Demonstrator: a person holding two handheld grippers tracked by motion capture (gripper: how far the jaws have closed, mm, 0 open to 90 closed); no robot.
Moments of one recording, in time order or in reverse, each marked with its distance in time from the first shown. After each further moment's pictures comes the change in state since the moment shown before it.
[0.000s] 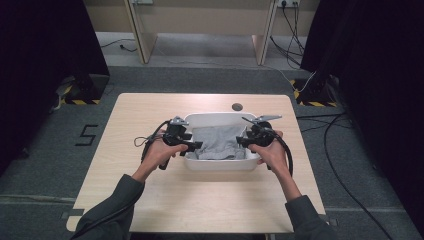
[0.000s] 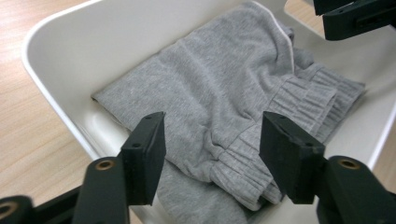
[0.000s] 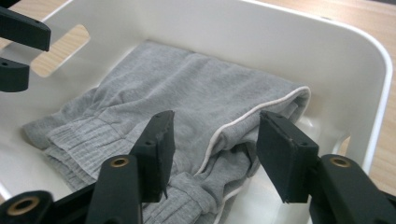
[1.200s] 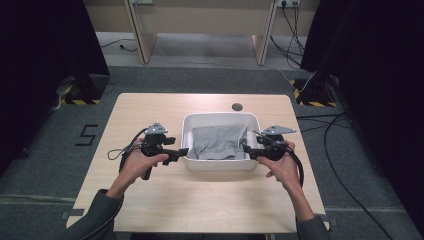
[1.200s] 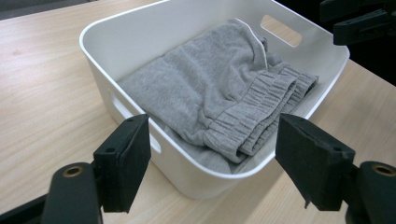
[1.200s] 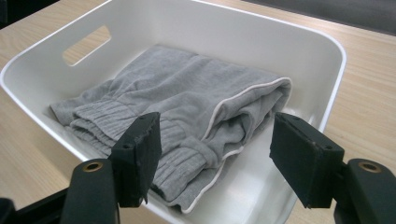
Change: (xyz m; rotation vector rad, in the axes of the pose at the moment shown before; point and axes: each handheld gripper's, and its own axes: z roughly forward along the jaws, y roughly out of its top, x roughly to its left) left arm 0.000 -0.031 -0.060 -0.090 -0.016 0.003; right arm 0.009 -0.032 -0.041 -0.098 -0.021 -0.051
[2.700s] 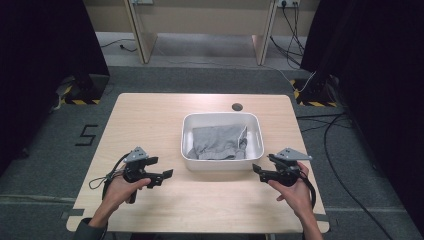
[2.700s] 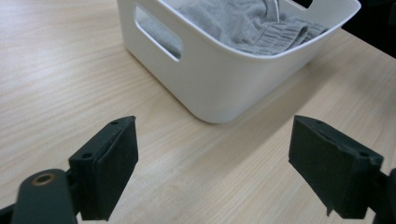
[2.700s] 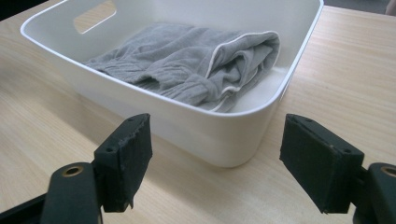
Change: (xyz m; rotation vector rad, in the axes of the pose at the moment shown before) left arm 0.009 -0.082 -0.027 -0.053 0.033 -0.041; right arm 0.009 -0.060 -0.038 -0.050 -0.031 0.023
